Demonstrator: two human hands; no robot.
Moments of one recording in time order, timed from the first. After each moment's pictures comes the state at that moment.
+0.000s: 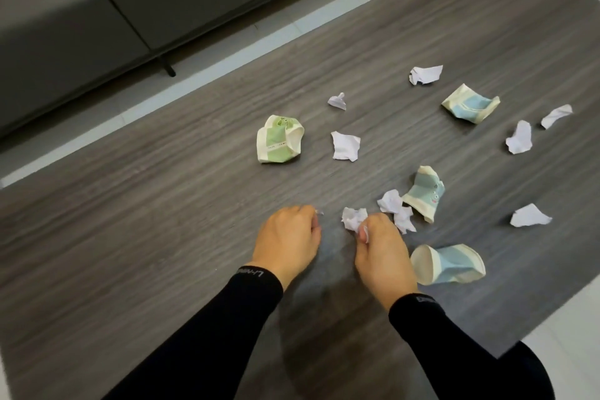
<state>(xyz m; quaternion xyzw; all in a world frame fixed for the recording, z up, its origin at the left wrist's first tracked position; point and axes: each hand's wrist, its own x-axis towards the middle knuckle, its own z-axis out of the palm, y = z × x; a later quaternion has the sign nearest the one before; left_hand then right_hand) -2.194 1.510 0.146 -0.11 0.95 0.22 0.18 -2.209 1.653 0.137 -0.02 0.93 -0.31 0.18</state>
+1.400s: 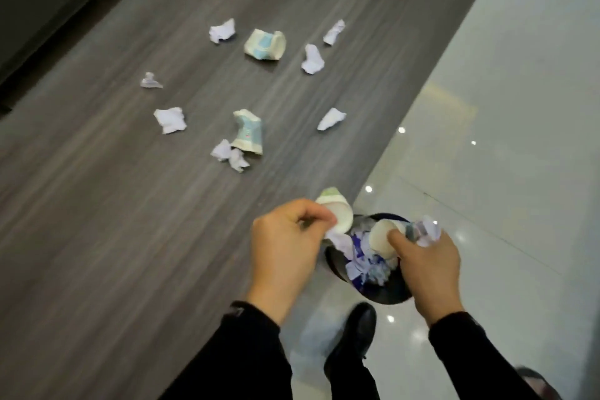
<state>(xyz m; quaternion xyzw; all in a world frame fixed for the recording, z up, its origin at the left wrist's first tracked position) -2.128 1.724 0.233 -0.12 0.80 0.57 0.15 -2.085 1.887 0.203 0.44 0.77 -0.47 0.04</state>
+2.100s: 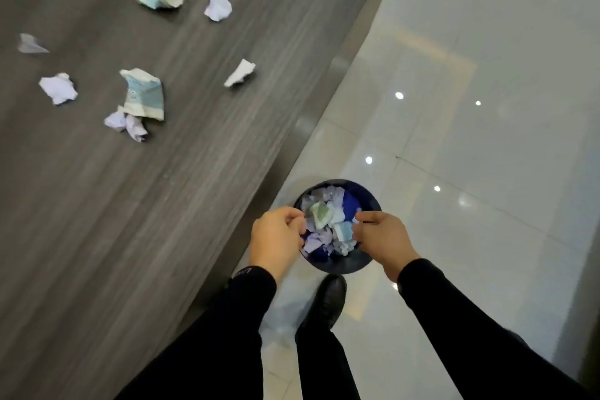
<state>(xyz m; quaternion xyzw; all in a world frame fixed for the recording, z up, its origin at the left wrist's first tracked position) -2.076 1.840 0.130 -0.18 0.84 0.40 0.33 -2.045 1.999 0.116 0.46 0.67 -0.52 0.27</state>
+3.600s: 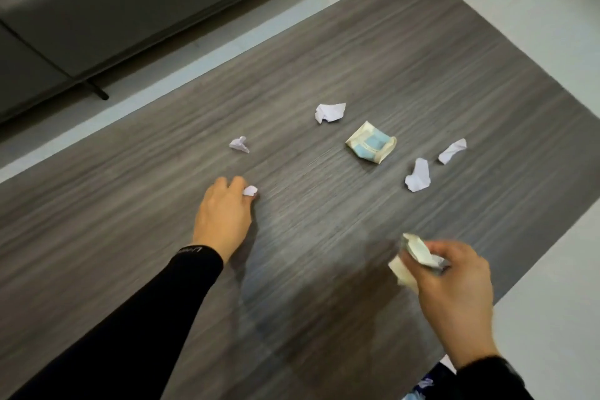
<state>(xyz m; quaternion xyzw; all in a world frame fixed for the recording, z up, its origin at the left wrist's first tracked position) -2.319 1.555 0.130 -0.20 0.96 0.20 0.08 -2.291 1.827 0.182 0.21 0.91 -0.36 0.07</state>
